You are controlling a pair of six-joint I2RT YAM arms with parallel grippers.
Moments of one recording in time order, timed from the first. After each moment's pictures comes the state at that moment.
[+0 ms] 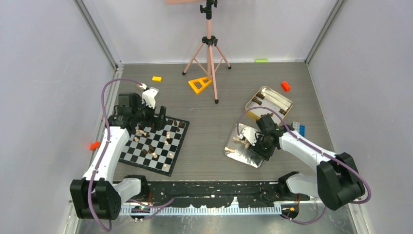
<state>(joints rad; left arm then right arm) -0.04 1.09 0.89 -0.57 0.39 0.27 0.39 1.24 0.61 -0.73 -0.14 -0.66</state>
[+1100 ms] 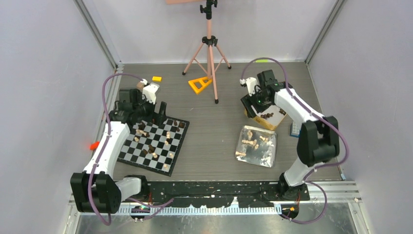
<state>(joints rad) -0.05 1.15 0.95 -0.55 0.37 0.28 0.23 1.61 1.25 -0.76 -0.18 -0.40</state>
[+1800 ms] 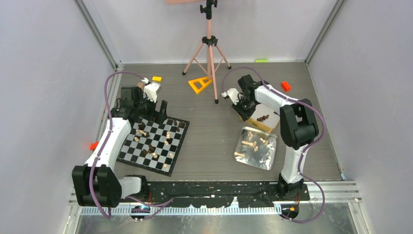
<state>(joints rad) -0.05 1.22 0.97 -0.53 0.37 0.28 0.35 1.94 1.42 -0.79 -0.17 -0.55</state>
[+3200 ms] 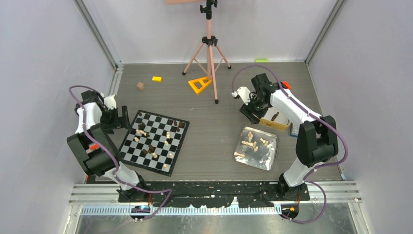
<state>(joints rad) 0.50 1.58 1.18 -0.89 0.26 0.33 0.30 1.67 1.30 -0.89 -0.14 -0.68</state>
